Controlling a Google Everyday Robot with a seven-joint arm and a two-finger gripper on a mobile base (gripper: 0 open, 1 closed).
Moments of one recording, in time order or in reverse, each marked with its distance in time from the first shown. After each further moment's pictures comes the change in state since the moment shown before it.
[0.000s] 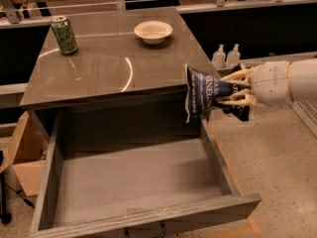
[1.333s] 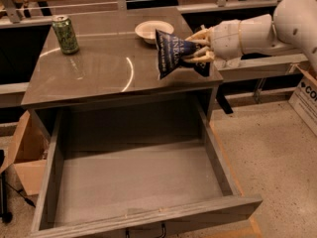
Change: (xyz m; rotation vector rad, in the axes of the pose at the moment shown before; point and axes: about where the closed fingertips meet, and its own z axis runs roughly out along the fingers) arm -0.011 -0.126 0.103 0.008 -0.172 -0.124
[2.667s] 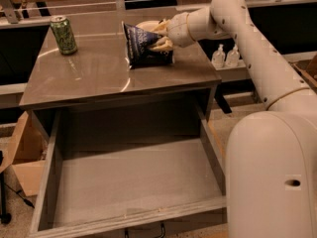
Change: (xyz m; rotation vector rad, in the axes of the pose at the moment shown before) arm 0.037 -0.062 0.136 -0.037 0.027 0.033
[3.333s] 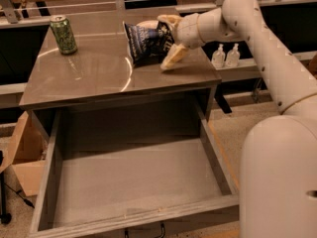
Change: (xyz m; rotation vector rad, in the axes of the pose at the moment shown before) arm 0.007 0.006 -0.023 0.021 0.004 0.061
